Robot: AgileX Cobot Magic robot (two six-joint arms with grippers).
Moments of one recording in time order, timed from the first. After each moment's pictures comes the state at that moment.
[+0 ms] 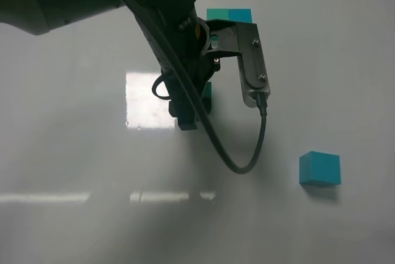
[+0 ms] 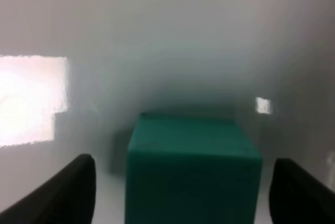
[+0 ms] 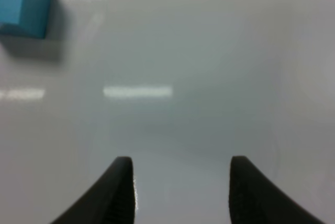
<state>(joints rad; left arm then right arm) -0.91 1.88 -1.98 0.39 1.19 0.65 -0.01 -0.01 -0.50 0.00 1.04 -0.01</state>
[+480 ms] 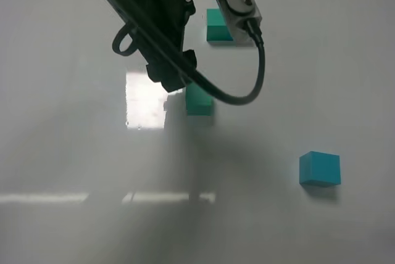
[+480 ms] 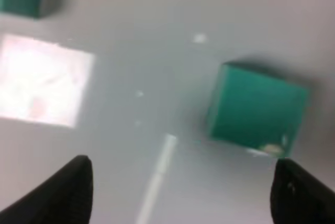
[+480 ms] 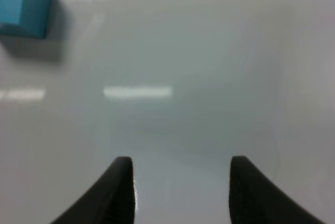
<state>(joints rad) -0.90 1.73 -1.98 0.46 1.22 0.42 -0.01 -0.01 -0.50 0.01 1.04 -0.01</state>
